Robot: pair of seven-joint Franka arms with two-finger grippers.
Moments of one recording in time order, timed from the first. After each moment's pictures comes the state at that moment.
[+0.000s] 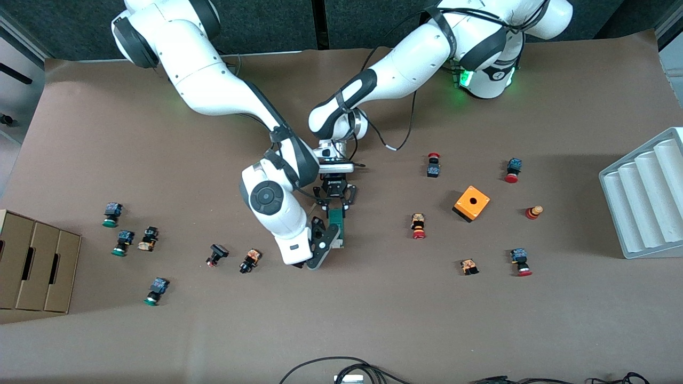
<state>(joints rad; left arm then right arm) -0.77 0.96 -0.37 -1.65 1.94 1.98 -2.48 0.63 0.78 -0.07 -1.42 0.16 2.37 -0.52</state>
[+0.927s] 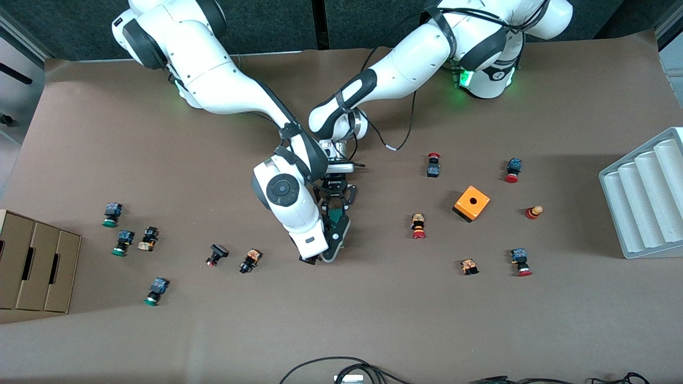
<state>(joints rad) -0.77 0.96 -0.37 -1.65 1.94 1.98 -2.48 0.66 0.80 -0.08 -1.41 0.11 2.42 -0.60</state>
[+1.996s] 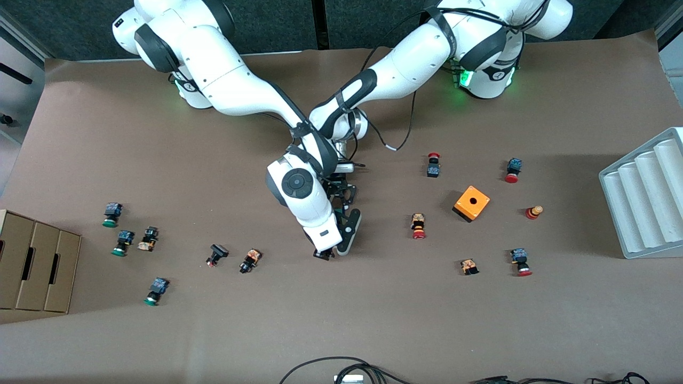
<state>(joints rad) -0.77 0.96 -0.37 -1.65 1.94 1.98 -2.48 0.72 0.84 -0.08 -1.41 0.11 2.50 -0.58</state>
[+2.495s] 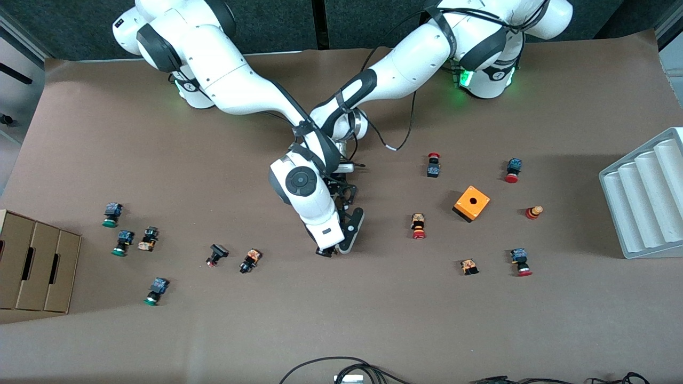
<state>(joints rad) -0.77 0.96 -0.37 -1.65 1.94 1.98 -2.48 0.72 0.84 -0.08 -1.41 0.11 2.50 -0.55</state>
